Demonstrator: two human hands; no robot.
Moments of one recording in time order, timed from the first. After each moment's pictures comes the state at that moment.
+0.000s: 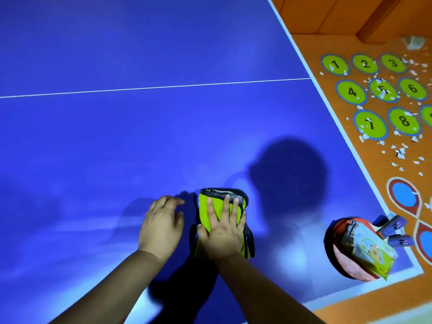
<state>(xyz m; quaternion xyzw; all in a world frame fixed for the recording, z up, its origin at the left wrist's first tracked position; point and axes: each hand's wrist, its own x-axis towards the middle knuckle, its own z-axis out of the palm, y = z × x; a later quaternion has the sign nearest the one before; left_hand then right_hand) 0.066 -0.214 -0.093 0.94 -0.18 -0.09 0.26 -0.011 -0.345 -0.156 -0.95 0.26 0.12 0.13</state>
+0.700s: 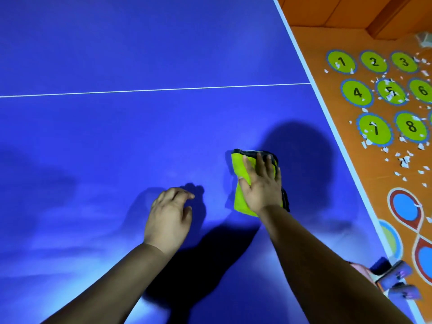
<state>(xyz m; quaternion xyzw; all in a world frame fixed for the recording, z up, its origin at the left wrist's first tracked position) 0.130 -0.342 -0.124 0.94 -0.20 -0.09 0.27 0.098 -0.584 -0.171 -0.97 0.23 0.07 0.06</state>
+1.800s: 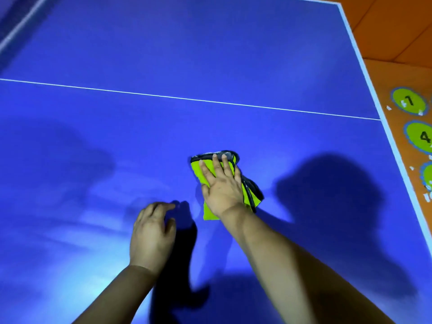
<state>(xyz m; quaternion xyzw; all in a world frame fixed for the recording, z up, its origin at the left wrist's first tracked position) 0.139 -0.248 -0.134 0.96 0.00 -0.02 0.28 0.206 -0.425 -0.164 -0.99 -0.02 0.12 0.10</state>
